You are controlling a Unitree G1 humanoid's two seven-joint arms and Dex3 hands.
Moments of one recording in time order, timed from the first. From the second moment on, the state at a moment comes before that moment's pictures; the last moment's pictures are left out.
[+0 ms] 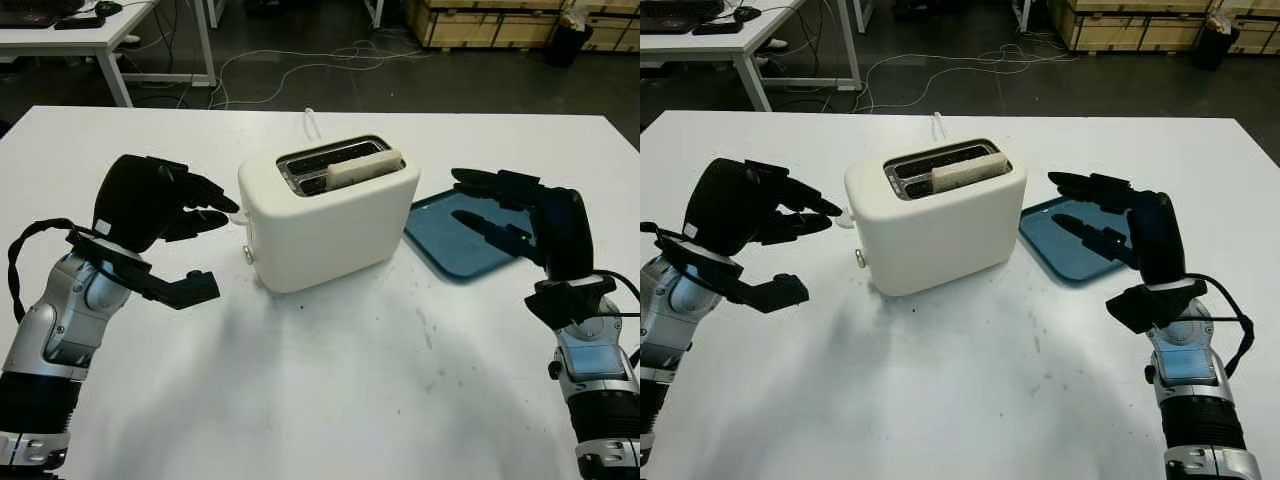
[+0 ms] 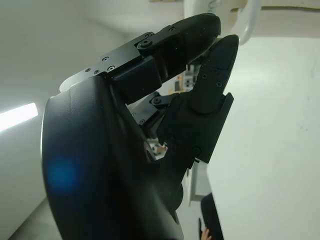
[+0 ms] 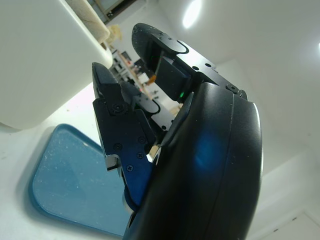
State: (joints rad) left arm -0.30 0.56 -0.02 0.04 0.65 -0.39 0.08; right arm -0.27 -0.45 -0.12 0.37 -0.11 -0.70 0.06
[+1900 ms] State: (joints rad) left arm -0.46 0.70 -0.14 0.16 0.66 -0.47 -0.06; right arm -0.27 -0.44 -0.13 0.35 -0.07 -0.70 0.11
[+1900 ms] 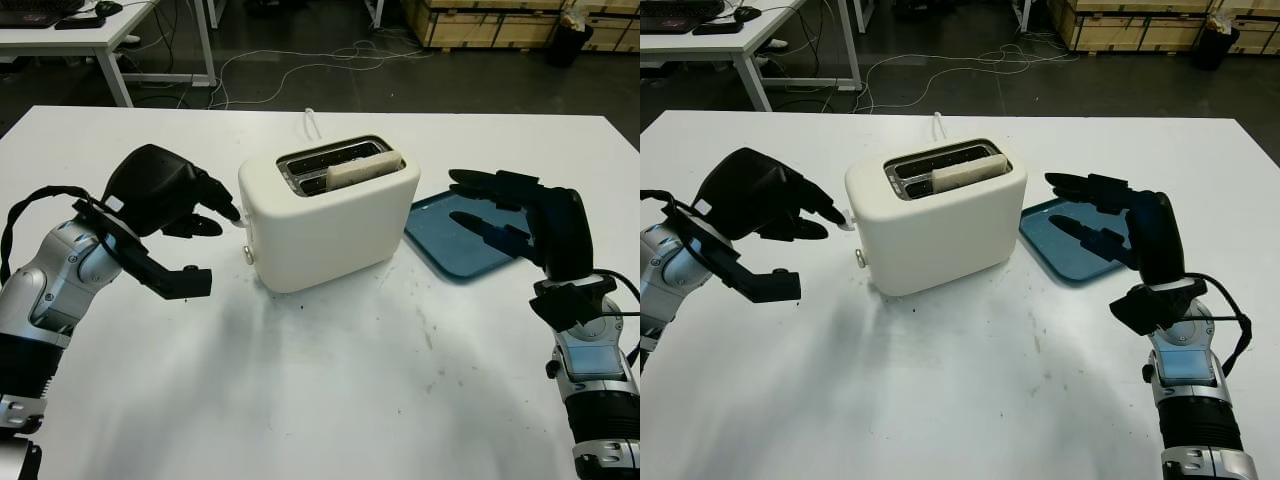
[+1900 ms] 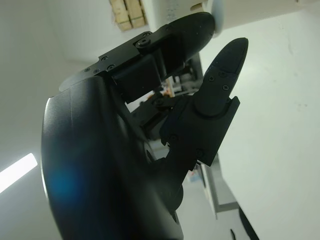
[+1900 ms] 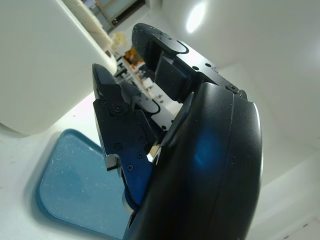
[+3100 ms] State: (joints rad) left arm -0.53 0.69 -0.18 0.26 0.69 -0.51 -0.04; right arm -0.26 -0.44 -0.14 0.34 -0.07 -0.70 0.11
